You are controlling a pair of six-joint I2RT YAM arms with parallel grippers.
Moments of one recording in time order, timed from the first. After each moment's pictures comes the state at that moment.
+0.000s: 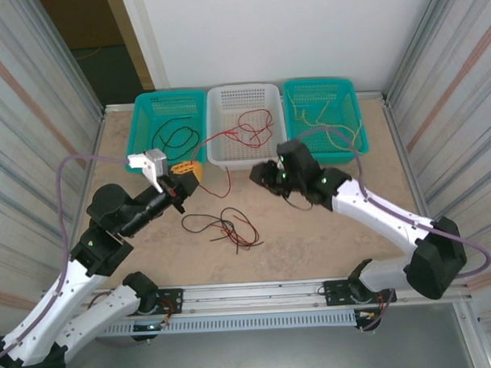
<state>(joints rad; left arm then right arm) -0.68 0.67 0.87 -0.14 0.15 -0.34 0.71 1.34 1.10 -0.40 -0.15 1.06</state>
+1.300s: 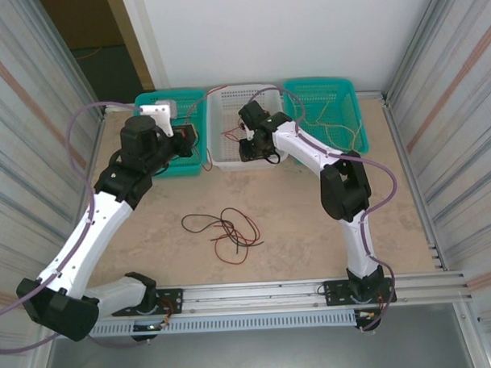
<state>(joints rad) -0.41 1.15 1.21 -0.37 0.07 -0.36 0.60 2.15 1.91 -0.88 -0.02 0.33</state>
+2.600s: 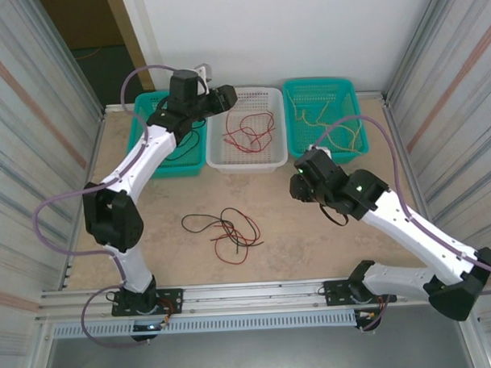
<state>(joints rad) -0.41 1.82 1.72 -0.31 0.22 -0.56 0.80 1.09 1.18 -1.03 0.33 0.74</state>
